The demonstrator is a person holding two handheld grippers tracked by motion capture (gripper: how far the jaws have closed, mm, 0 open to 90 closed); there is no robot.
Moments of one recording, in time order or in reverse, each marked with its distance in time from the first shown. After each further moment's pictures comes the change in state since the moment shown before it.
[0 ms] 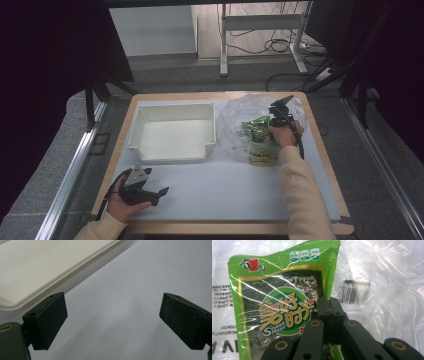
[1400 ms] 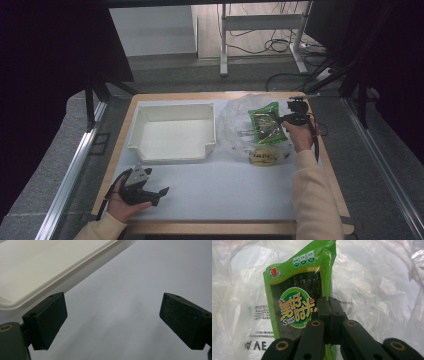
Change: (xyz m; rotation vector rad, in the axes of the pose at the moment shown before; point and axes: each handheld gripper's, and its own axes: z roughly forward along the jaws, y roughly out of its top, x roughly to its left) left arm 0.000 0.000 0.001 0.005 0.000 0.000; right arm -0.037 -0.013 -0.046 -0.248 0.177 0.063
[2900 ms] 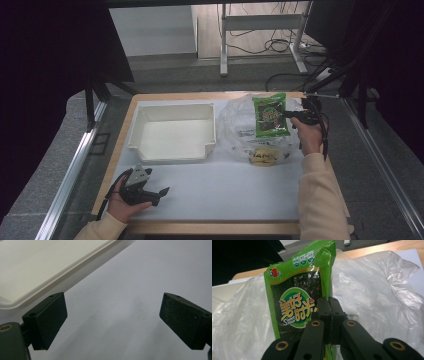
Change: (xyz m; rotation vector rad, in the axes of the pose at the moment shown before) left arm 0.000 0.000 0.001 0.008 0.002 0.001; right arm -0.012 -0.002 -0.036 -0.170 0.128 0.079
